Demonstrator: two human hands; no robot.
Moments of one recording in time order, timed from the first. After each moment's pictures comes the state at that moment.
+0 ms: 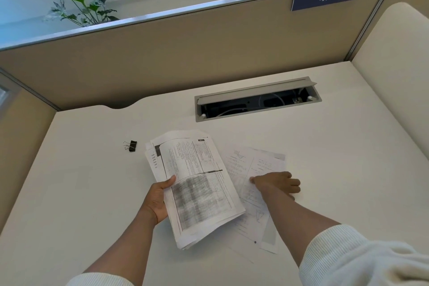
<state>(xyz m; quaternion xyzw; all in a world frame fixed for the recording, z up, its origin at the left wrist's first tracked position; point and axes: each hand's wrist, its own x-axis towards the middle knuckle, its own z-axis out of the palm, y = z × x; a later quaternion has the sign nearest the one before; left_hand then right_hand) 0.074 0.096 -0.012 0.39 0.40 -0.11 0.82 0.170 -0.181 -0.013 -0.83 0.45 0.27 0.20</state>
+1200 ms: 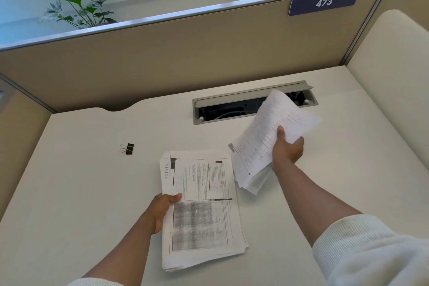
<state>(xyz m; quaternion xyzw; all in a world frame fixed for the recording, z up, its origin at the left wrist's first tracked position) 0.067 0.093 -0.026 0.58 0.44 -0.20 0.65 0.237 -0.209 0.008 -0.62 0.41 -0.09 0.67</state>
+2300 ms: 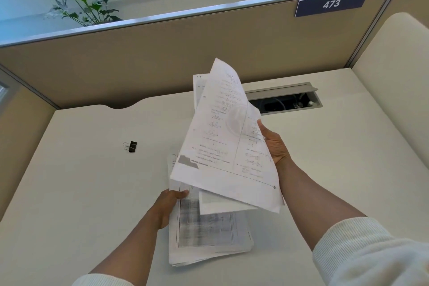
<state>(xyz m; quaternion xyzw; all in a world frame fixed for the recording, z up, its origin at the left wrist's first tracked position) 0.076 0.084 -0.026 0.62 0.44 -0.20 0.62 0.235 -0.191 0.038 -0.31 0.06 0.36 0.88</state>
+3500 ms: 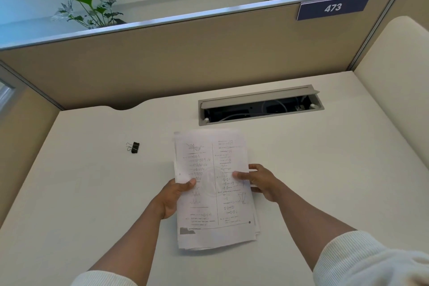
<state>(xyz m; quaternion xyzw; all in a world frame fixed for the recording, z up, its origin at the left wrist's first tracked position) 0.092 0.081 -0.009 0.55 0.30 -0.21 0.75 0.185 -0.188 -0.023 -0.66 0.16 0.41 0.61</state>
